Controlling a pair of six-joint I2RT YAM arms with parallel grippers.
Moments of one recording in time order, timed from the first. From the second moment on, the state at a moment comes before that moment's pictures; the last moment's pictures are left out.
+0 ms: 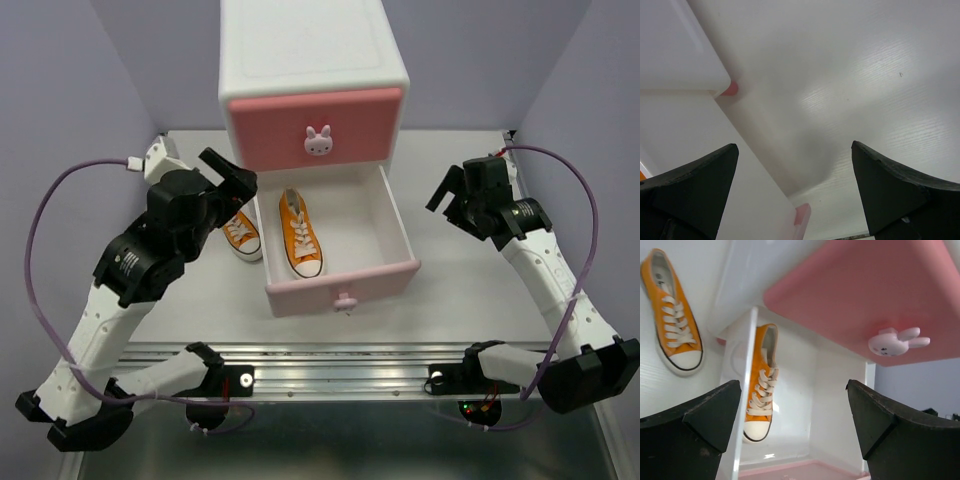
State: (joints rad) left arm -0.64 1.02 1.50 -0.89 -0.48 -0.97; right arm 0.26 1.18 1.26 -0.86 0.28 0.72
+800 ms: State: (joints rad) left arm -0.01 1.62 1.28 -0.54 -0.17 -0.72; right arm 0.26 1.23 1.36 -0.87 0.34 0.67
